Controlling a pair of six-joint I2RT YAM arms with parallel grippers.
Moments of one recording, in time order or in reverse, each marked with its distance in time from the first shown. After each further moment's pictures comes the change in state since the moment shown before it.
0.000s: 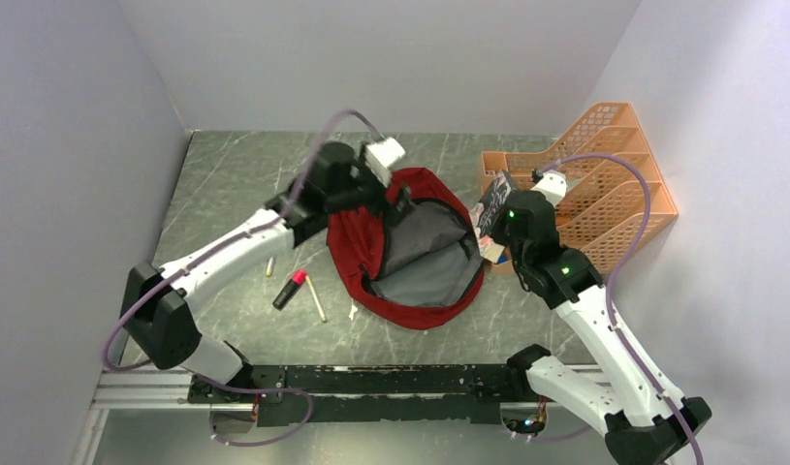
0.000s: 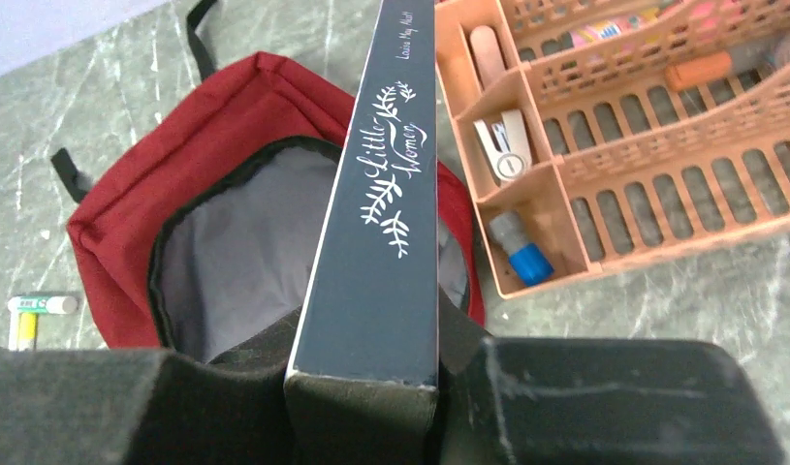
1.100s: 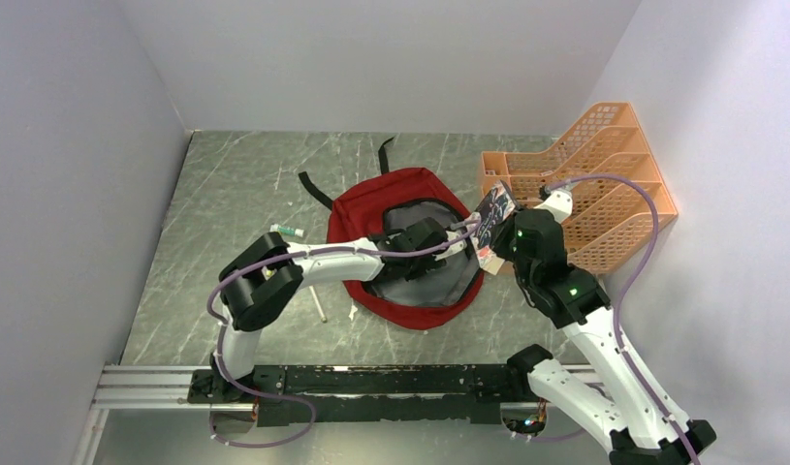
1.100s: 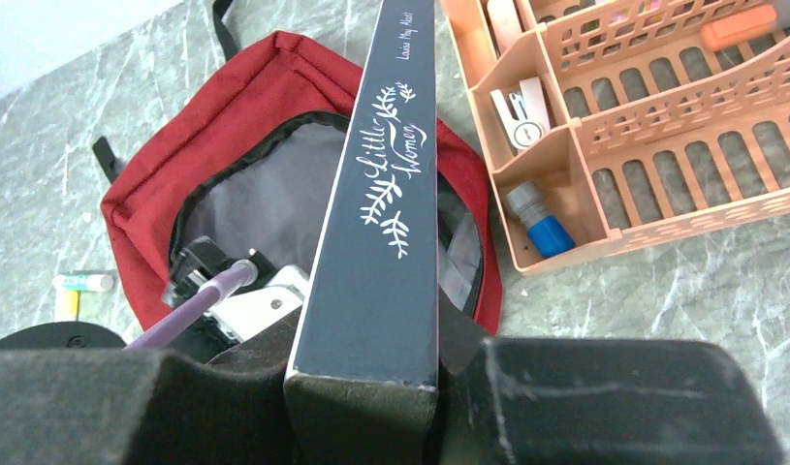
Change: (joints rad) left arm -0.375 0.481 0.050 -0.183 -0.669 0.301; right arm 0.000 -0.132 -0.108 -0.016 -0.044 0.065
